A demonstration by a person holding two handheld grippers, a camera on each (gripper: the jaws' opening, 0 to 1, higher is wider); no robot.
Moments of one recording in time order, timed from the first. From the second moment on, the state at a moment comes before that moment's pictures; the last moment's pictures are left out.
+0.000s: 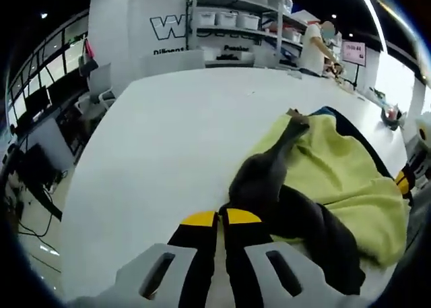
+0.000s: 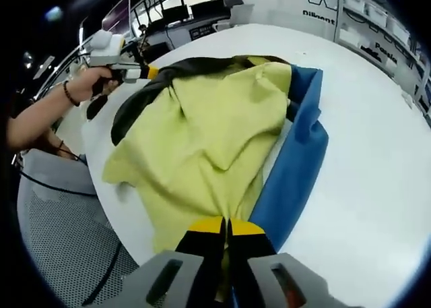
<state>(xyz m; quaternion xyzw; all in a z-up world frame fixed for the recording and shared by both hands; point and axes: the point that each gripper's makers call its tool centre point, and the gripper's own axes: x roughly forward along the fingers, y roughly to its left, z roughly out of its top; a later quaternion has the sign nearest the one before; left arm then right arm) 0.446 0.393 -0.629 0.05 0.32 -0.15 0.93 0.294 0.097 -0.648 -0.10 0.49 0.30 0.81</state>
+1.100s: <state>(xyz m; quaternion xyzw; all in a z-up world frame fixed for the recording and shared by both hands) 0.452 0.312 -0.593 0.12 0.28 -0.30 0.90 0.291 0.099 -0.650 -0.08 0.48 0.29 0.82</state>
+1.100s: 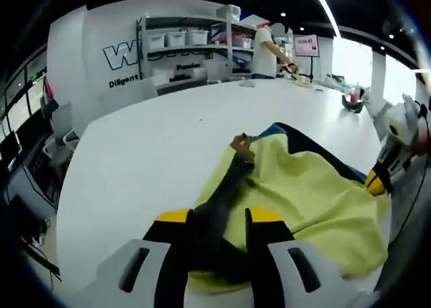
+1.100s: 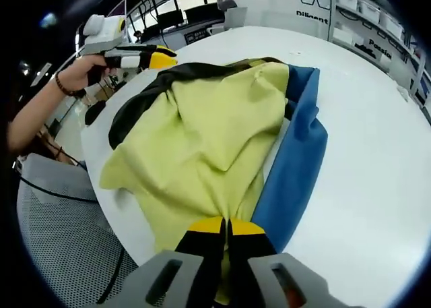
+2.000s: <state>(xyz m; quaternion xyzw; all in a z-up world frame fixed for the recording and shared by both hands) 0.475 0.354 -0.584 0.09 0.30 -0.22 0.92 0.292 0.102 -0.651 -0.14 0.46 0.31 0.82</state>
